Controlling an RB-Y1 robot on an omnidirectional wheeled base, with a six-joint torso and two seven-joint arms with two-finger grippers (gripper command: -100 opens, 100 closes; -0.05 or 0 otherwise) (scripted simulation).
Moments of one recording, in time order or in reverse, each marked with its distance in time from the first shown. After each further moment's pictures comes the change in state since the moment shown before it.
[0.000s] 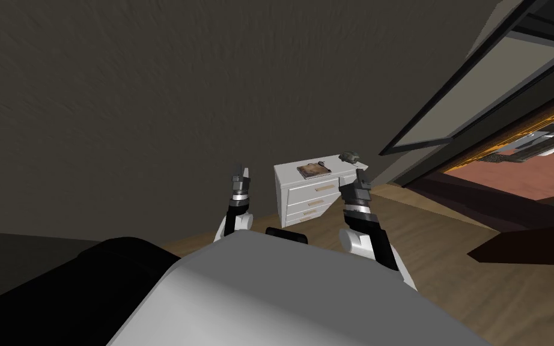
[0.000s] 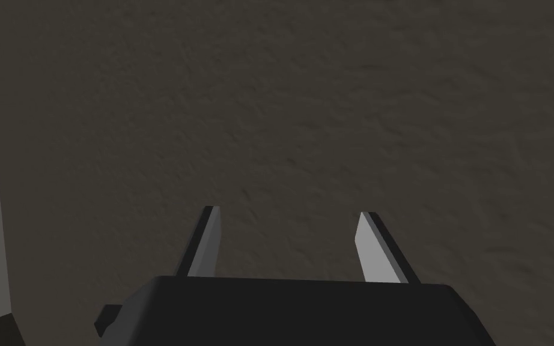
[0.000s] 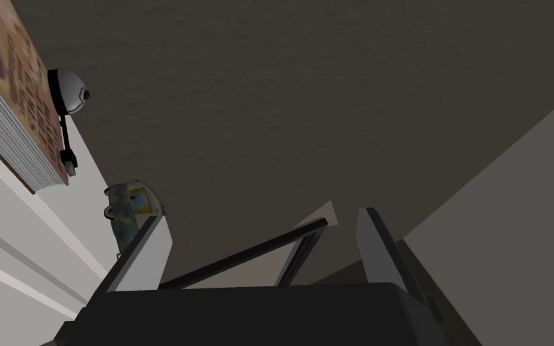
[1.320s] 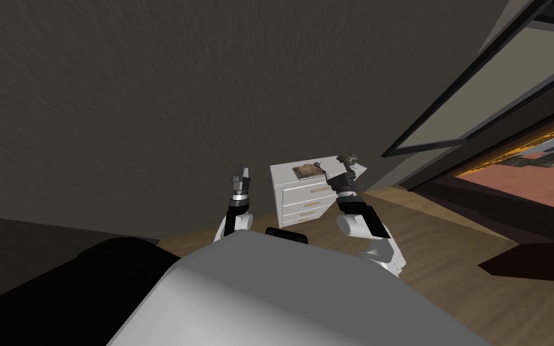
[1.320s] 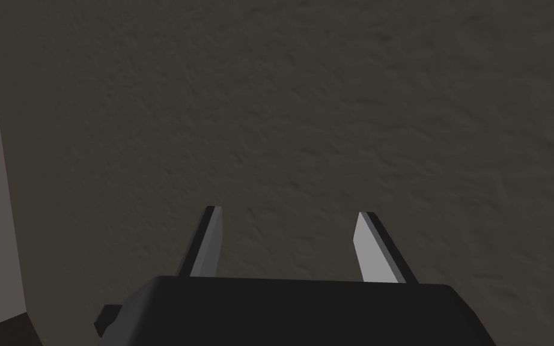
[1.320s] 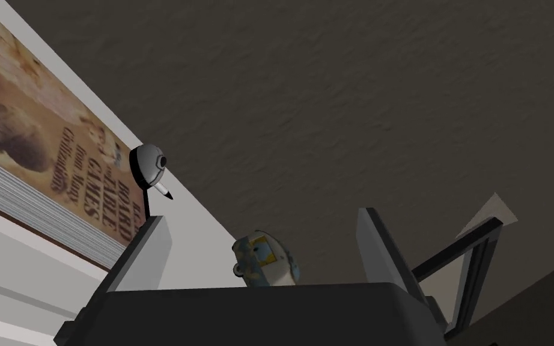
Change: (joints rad) left arm 0.000 0.000 0.000 0.000 0.000 0.000 0.000; right arm -0.202 -0.090 0.012 0.049 -0.109 0.307 -0.389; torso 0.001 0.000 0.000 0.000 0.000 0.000
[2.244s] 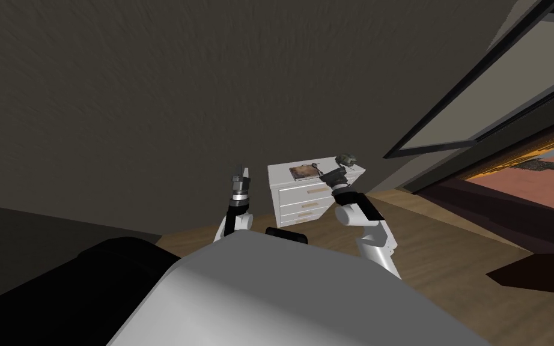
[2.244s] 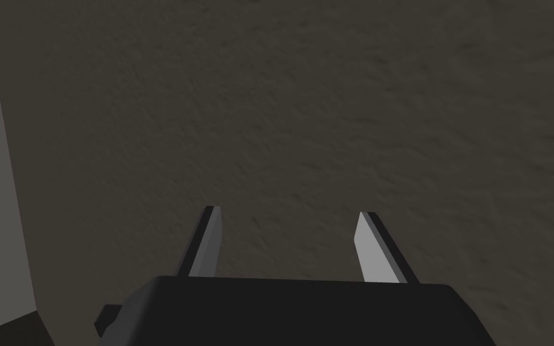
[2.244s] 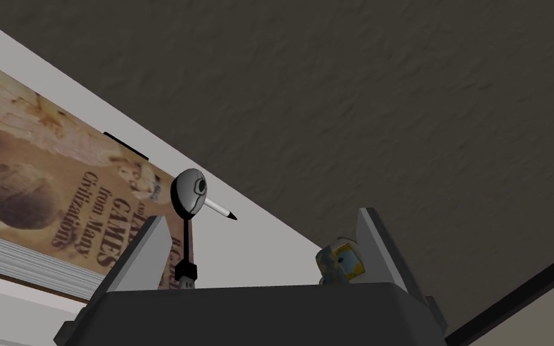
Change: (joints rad) left arm 0.000 0.000 0.000 0.000 0.000 0.000 0.000; right arm -0.136 -0.034 0.008 0.037 -0.073 0.210 -0.270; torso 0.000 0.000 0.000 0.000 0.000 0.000
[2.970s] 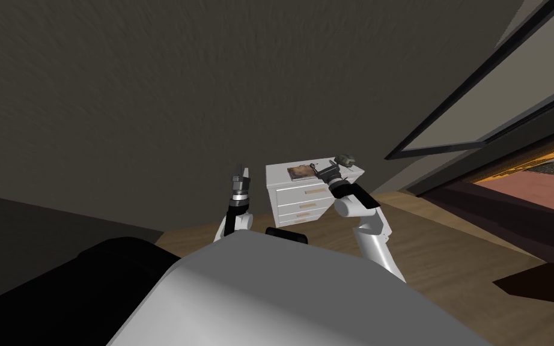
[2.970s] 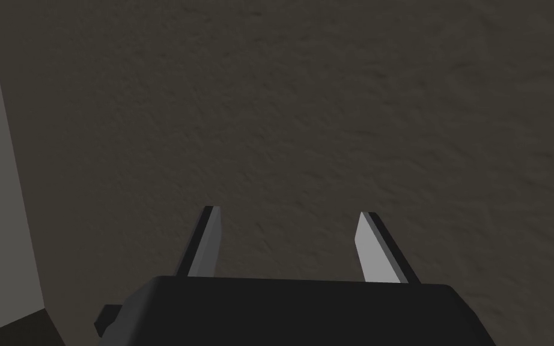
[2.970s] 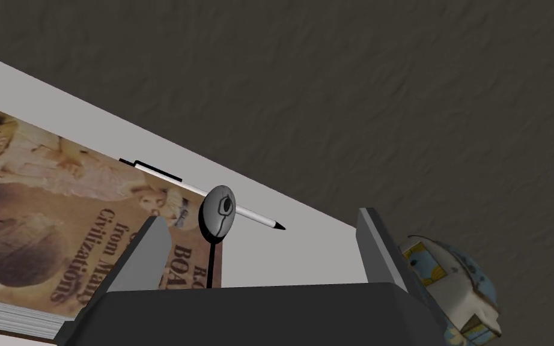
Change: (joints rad) left arm 0.000 0.000 0.000 0.000 0.000 0.000 0.000; right arm -0.117 -0.024 0.006 0.029 -0.066 0.176 -0.216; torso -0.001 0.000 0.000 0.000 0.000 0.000
